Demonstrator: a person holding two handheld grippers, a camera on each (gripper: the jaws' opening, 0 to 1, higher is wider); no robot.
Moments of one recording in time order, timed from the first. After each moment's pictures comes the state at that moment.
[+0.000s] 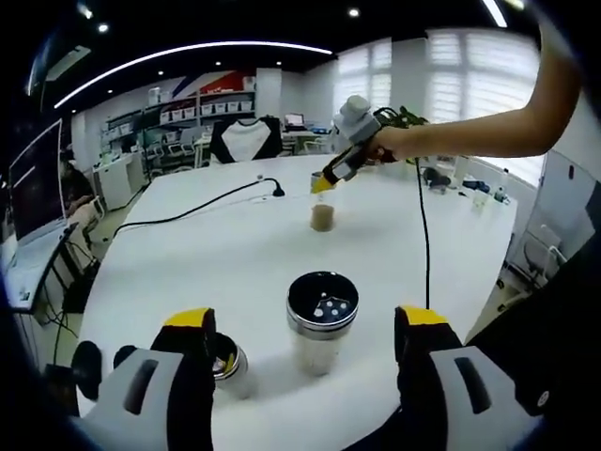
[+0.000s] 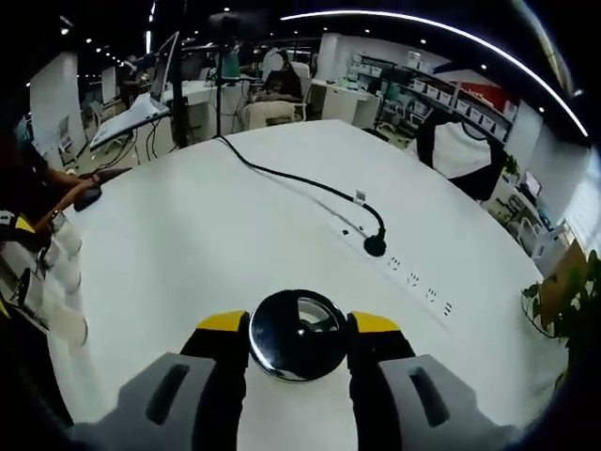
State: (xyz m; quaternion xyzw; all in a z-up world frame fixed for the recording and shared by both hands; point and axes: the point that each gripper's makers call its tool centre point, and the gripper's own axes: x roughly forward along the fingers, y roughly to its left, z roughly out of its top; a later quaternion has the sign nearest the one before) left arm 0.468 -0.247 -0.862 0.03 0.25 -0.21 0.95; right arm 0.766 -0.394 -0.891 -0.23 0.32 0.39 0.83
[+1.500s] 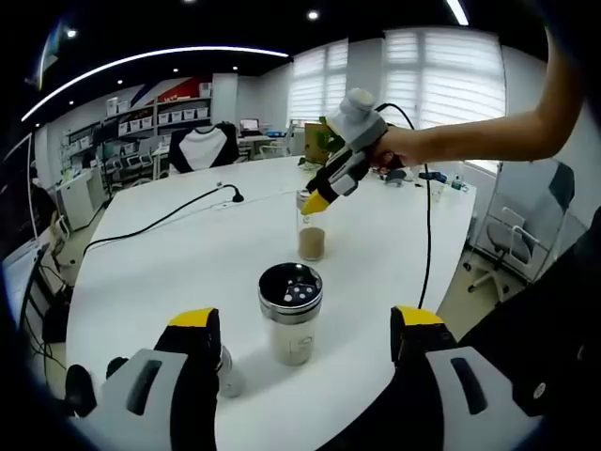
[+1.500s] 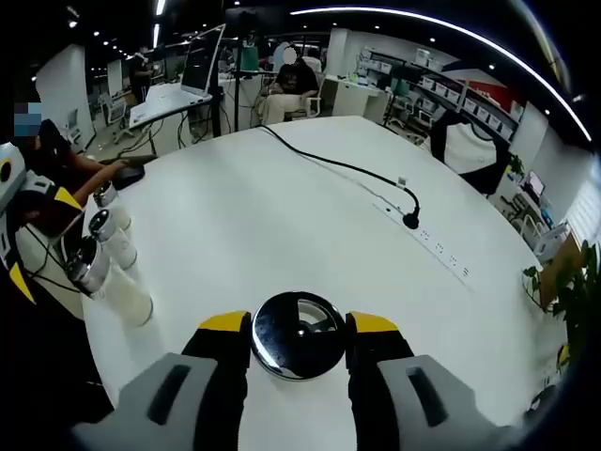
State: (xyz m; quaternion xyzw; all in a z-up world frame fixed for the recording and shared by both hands) left arm 0.442 -0.258 -0.854 0.04 0.23 -0.32 0.92; right arm 0.625 -0.384 -0.878 -0.24 0.33 0.40 0.82
